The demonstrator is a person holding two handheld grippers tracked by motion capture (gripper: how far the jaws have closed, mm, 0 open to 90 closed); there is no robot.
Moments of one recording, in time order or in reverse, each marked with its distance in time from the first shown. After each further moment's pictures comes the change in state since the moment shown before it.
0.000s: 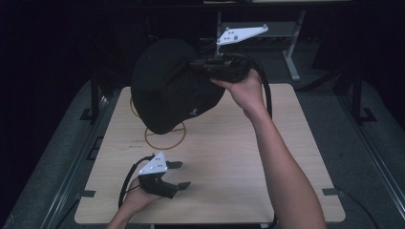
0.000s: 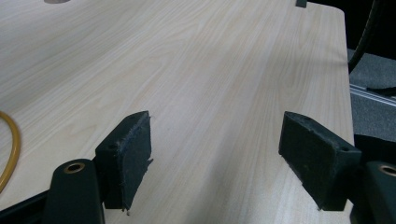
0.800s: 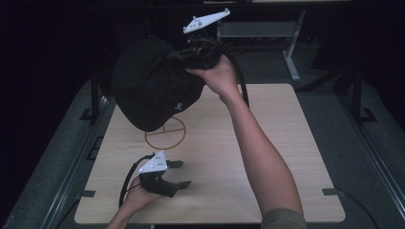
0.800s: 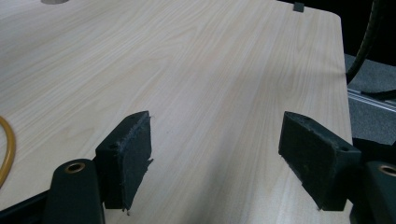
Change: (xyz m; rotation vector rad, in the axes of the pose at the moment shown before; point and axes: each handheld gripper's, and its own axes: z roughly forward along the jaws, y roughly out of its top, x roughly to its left) left arm 0.003 0.000 0.002 -0.016 -0.017 -0.011; right arm -0.004 0.033 0.061 0.071 0.042 -0.027
